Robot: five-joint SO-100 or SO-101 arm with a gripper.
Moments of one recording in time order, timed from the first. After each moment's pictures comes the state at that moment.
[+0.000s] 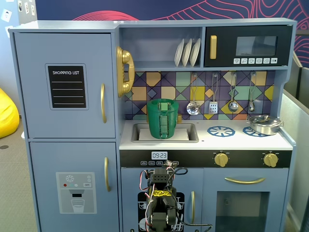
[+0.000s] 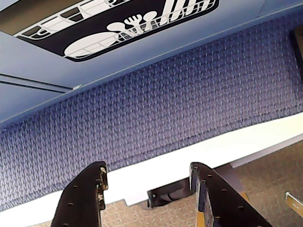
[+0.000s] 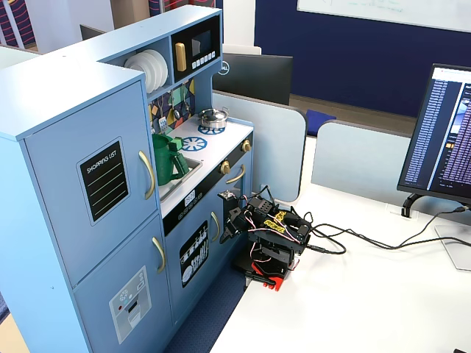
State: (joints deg) arm 0.4 182.6 171.2 76.1 -75.1
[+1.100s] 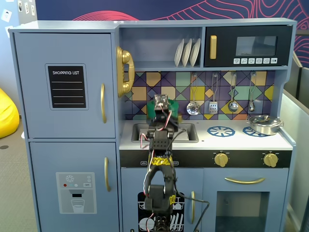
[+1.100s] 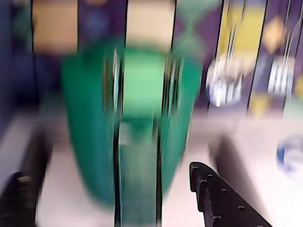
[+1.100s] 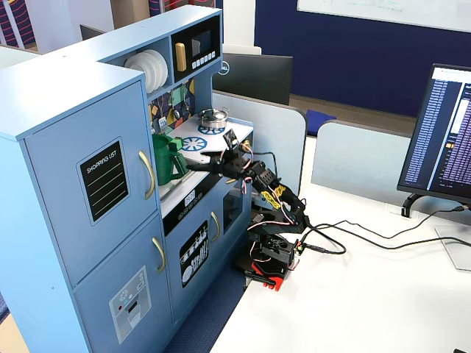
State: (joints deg) arm 4.7 150.5 117.2 30.3 -97.4
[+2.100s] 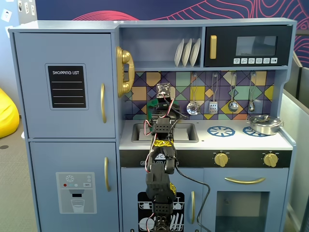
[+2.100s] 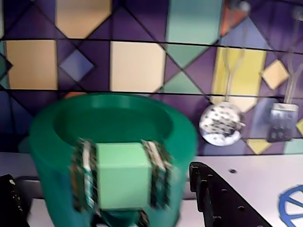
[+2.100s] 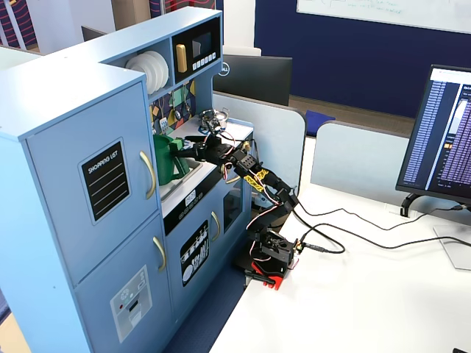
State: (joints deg) arm 5.2 129.7 102.1 21.0 -98.3
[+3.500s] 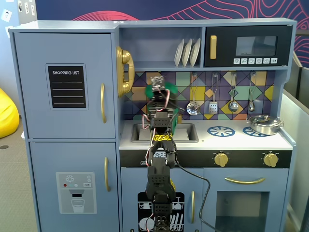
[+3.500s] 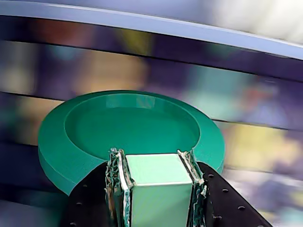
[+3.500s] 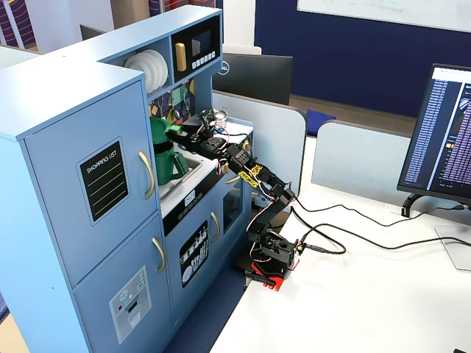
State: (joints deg) arm 6.3 123.0 92.0 15.5 -102.3
